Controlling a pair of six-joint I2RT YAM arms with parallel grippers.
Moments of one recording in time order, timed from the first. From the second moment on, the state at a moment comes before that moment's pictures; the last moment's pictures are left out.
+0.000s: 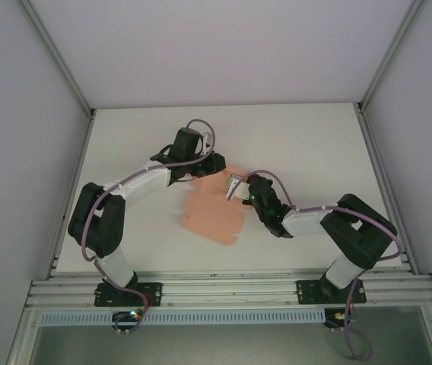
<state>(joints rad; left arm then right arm) -0.59 1.73 1.20 -0.19 0.42 -0.70 0.71 1.62 0.58 0.66 0.51 -0.91</state>
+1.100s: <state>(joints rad) -0.43 1.44 0.72 -0.22 0.16 -0.52 0.66 1.57 0.54 0.64 0.47 -0.85</state>
